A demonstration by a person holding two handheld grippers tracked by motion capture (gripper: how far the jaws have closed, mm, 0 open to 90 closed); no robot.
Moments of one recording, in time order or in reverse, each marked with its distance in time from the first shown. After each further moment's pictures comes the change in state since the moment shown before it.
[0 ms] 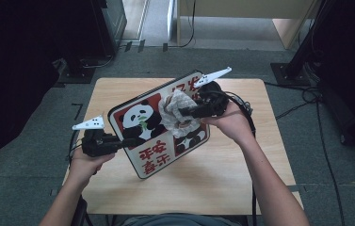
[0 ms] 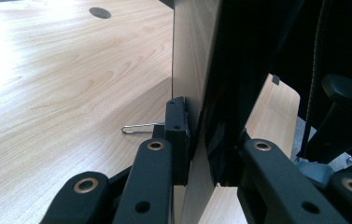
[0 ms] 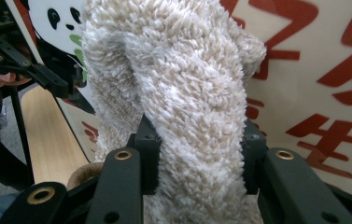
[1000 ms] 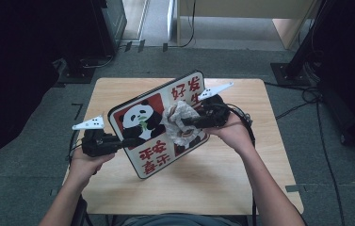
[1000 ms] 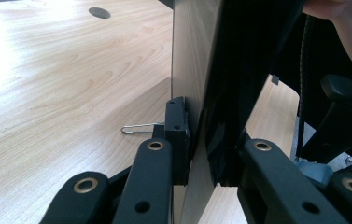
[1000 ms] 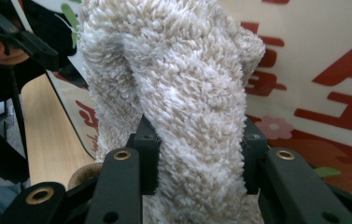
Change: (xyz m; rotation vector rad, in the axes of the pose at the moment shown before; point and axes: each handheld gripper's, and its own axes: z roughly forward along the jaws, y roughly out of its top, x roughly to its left) left arm 0.000 0.000 0.000 0.000 -0.003 -0.001; right arm -0.008 -0.038 0.016 -0.028 0.035 0.000
